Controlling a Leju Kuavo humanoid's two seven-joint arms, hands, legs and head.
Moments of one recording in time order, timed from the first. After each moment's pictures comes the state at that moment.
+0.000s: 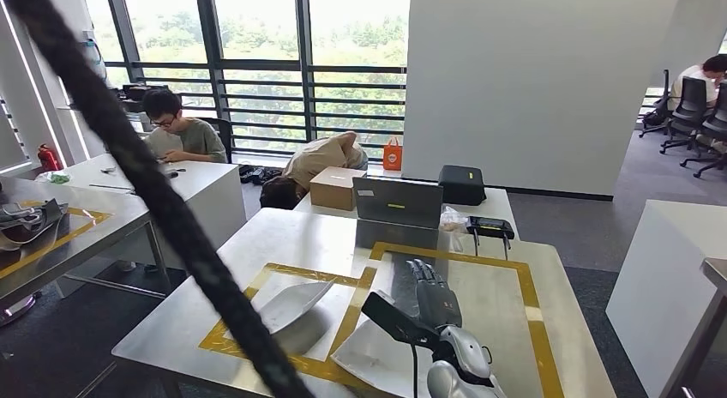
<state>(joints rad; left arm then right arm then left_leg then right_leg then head) -0.12 -0.07 0.97 -0.17 -1.08 0.07 0.07 -0.89 0.06 0.48 -0.42 0.85 -0.20 -0.16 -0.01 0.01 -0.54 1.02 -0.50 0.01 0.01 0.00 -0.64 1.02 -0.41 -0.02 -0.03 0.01</state>
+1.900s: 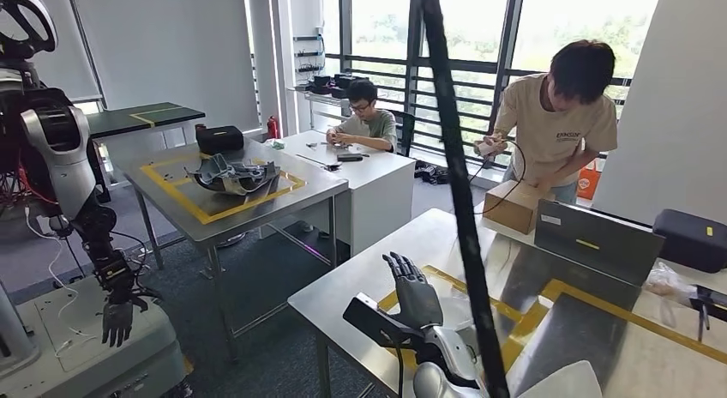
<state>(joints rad) -0.12 -0.08 1.00 -0.17 -1.08 0.08 0.07 -0.88 0.10 0.49 -0.47 0.82 -0.22 -0.29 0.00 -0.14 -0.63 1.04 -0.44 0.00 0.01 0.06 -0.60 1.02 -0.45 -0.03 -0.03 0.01</state>
